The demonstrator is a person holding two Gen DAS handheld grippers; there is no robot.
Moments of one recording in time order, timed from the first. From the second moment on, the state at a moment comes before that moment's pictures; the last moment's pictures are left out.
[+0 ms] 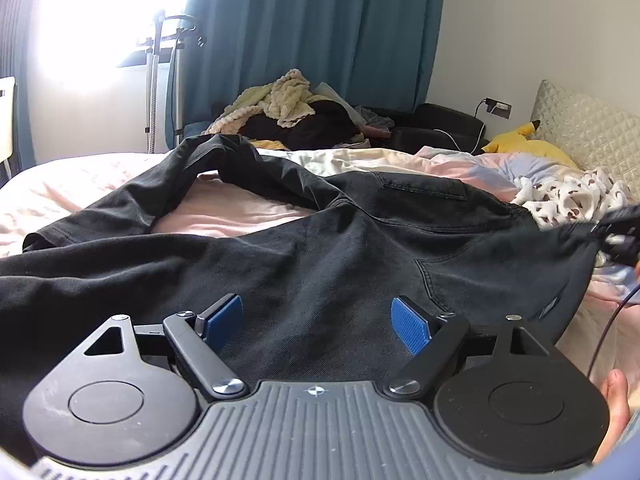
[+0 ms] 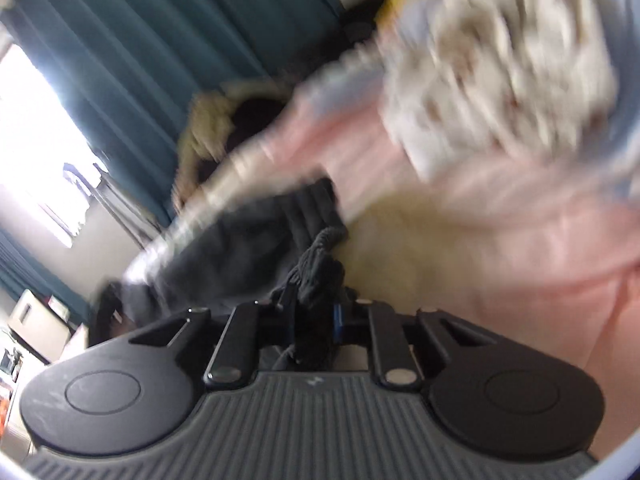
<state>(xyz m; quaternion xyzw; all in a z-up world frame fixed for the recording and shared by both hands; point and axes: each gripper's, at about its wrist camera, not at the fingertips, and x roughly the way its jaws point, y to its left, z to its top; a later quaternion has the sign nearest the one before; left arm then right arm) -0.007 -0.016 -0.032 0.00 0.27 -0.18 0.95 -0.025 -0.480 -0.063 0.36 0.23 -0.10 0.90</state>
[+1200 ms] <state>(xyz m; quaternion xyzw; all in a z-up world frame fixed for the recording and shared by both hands) -0.032 -0.001 -0.022 0.01 0.24 -0.17 0.96 -0.002 -0.360 0.000 0.14 0.29 -0.06 0.94</state>
